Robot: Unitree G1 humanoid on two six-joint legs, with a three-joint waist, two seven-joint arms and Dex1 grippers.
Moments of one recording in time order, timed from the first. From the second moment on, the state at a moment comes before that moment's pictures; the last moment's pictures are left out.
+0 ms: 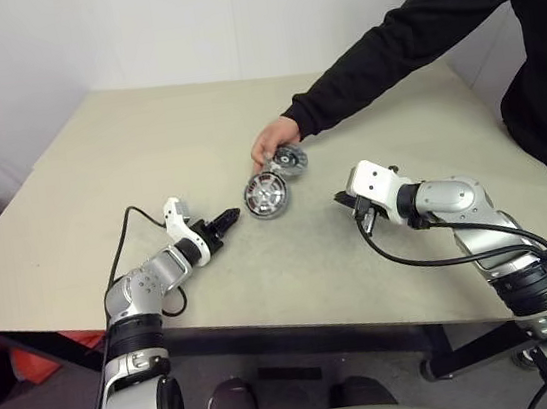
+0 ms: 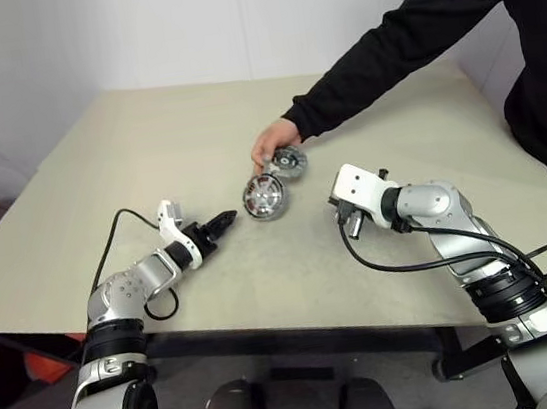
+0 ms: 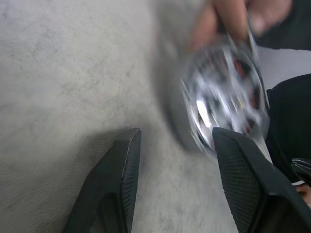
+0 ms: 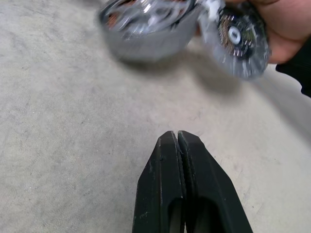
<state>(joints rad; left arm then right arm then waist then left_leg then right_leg) -0.44 0.14 0.32 0.33 -0.72 0.87 -0.40 -0.41 -0.68 0.22 -0.09 -0.04 0.37 0.84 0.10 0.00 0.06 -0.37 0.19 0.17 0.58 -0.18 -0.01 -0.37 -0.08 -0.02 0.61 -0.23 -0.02</state>
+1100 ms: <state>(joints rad) -0.49 0.28 0.25 0.30 -0.57 0.67 -0.40 -0.41 -0.64 0.25 -0.07 -0.07 0.36 0.84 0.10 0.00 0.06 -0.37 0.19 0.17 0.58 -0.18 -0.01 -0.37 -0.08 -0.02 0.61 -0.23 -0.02</state>
